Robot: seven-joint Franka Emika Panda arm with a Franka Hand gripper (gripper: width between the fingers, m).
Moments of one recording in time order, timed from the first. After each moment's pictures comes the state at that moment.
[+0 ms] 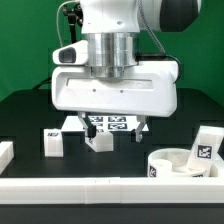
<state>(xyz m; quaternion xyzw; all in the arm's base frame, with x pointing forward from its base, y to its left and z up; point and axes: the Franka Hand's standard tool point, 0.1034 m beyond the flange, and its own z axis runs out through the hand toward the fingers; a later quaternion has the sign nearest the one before) 0.592 -0.026 0.062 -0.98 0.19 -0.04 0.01</state>
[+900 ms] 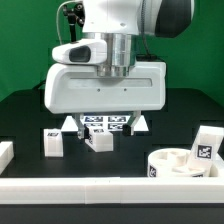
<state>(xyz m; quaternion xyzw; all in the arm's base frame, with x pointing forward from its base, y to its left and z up) 0.577 -0.037 0.060 -0.98 -0.19 -0.04 -0.04</state>
